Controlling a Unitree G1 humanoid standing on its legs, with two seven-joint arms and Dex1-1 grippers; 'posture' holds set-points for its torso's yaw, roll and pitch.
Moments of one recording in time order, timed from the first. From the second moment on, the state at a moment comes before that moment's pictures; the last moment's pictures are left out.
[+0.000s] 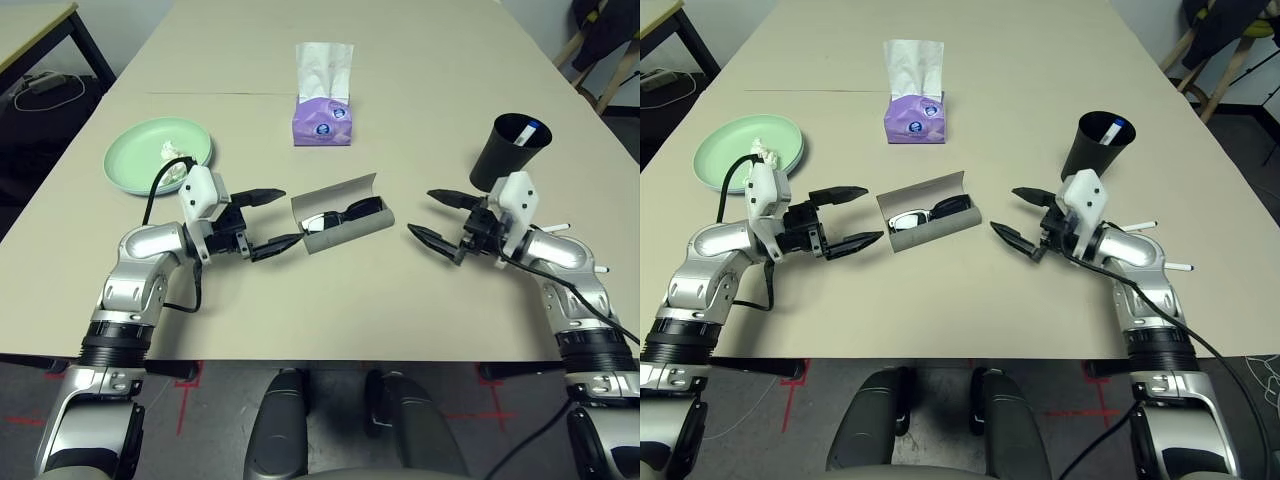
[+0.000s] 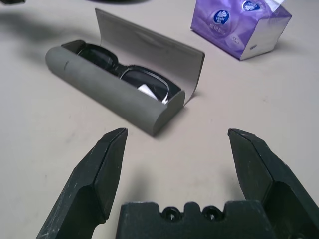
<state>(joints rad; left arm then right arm) -0.45 0.61 0.02 0.17 -0.38 0.05 -1.11 -0.41 -0.46 -0.11 0.33 0.20 -0.11 1.08</state>
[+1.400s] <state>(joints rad) -0.69 0.52 0.03 0.70 -0.31 -0.22 -1.25 -0.32 -0.51 -0.11 0.12 0.38 0.05 1.02</state>
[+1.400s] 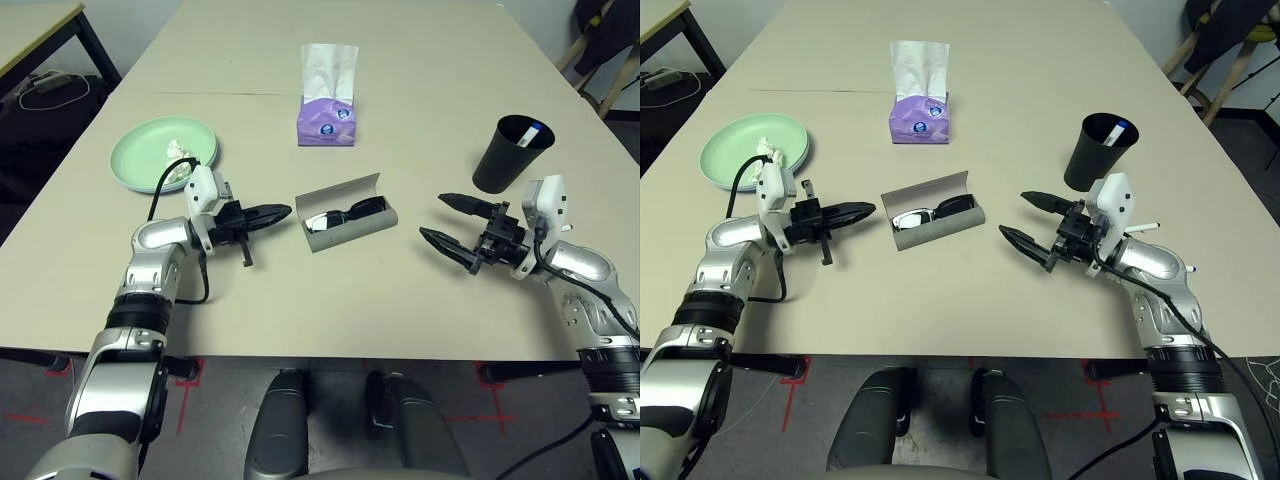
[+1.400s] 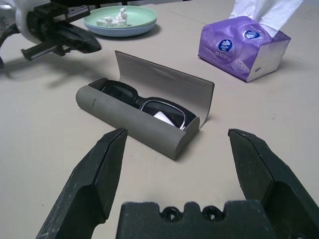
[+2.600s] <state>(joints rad) -0.62 0.44 -0.06 0.47 -0.27 0.00 -1.29 -0.32 -0.50 -0.11 0.12 0.38 0.04 1.01</state>
